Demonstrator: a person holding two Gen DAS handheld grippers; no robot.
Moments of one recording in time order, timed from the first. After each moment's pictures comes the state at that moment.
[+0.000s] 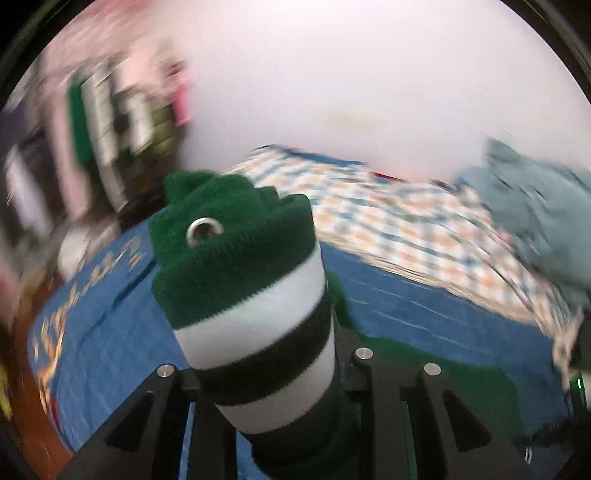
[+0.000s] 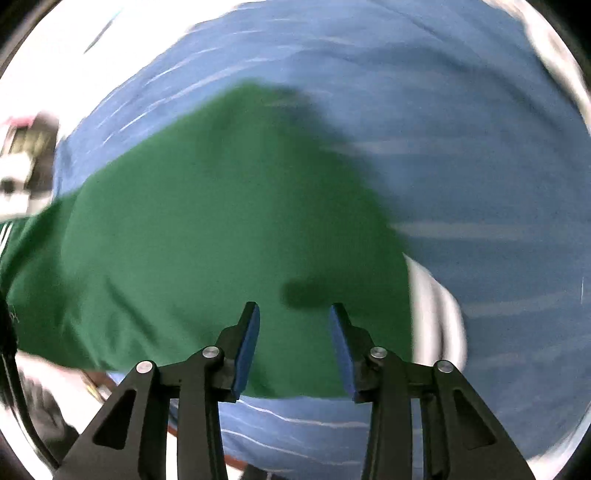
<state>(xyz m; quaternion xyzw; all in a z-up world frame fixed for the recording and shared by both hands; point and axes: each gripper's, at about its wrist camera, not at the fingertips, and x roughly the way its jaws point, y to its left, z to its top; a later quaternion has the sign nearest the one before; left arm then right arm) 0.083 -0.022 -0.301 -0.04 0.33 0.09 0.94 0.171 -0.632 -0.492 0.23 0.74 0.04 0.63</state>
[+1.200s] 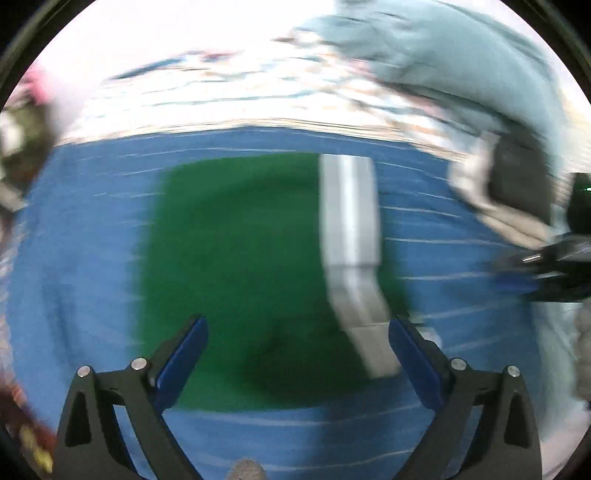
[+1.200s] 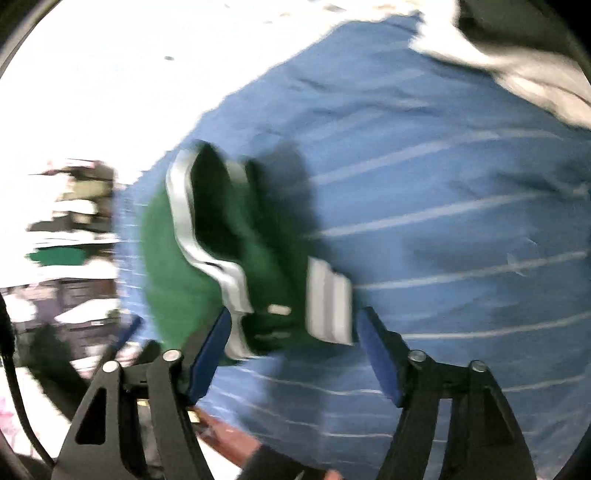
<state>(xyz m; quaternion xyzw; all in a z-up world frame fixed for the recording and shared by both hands) 0.034 -0.268 -0.358 0.02 0.54 -0.04 0.84 0.075 -0.821 -0.394 0.33 0.64 0.14 0.68</state>
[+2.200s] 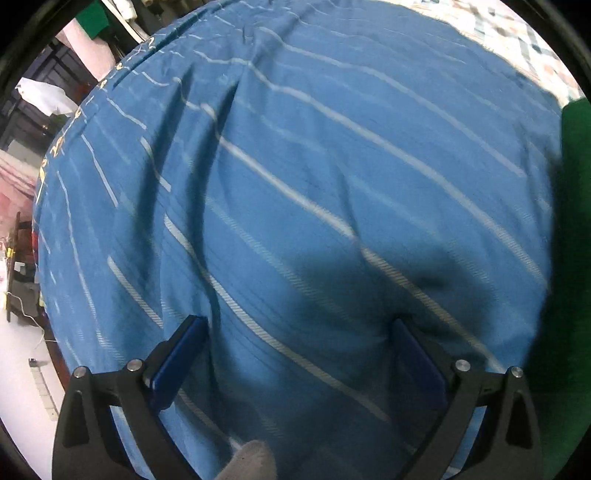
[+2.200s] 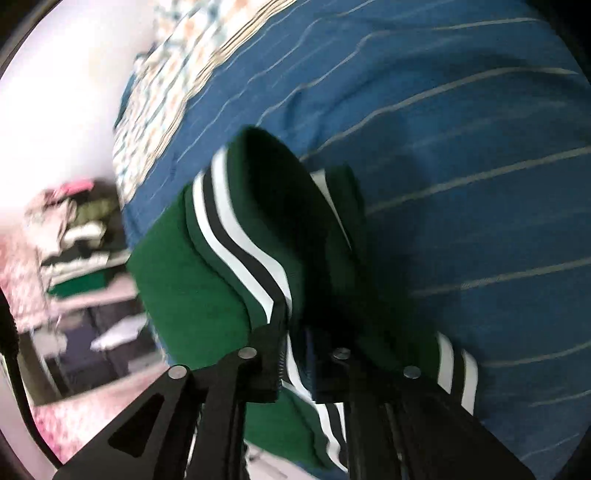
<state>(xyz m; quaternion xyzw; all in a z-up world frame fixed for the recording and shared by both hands) 0.044 -0.007 -0.531 -0.09 0.62 0.23 0.75 0.175 -0.709 -0.499 0.39 0.68 0.13 0.61</state>
